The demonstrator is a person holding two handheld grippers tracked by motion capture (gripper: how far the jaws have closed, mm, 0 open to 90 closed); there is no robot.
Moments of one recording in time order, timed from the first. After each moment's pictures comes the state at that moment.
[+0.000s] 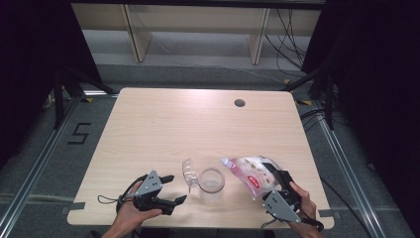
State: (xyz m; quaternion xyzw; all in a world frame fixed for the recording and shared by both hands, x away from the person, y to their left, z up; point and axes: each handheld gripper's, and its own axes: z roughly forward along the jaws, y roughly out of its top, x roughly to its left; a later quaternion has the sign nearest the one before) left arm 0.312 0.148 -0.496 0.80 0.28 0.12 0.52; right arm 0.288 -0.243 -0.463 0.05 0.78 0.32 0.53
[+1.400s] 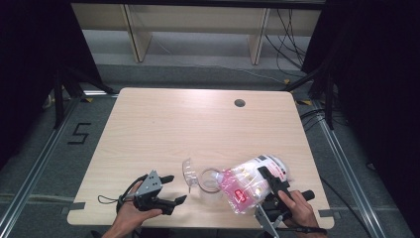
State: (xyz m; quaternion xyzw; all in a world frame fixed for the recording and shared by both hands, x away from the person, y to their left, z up) left arm 0.313 0.150 -0.497 0.81 0.28 0.13 0.51; right arm 0.277 -0.226 -0.468 -0.12 0.76 0.14 0.63
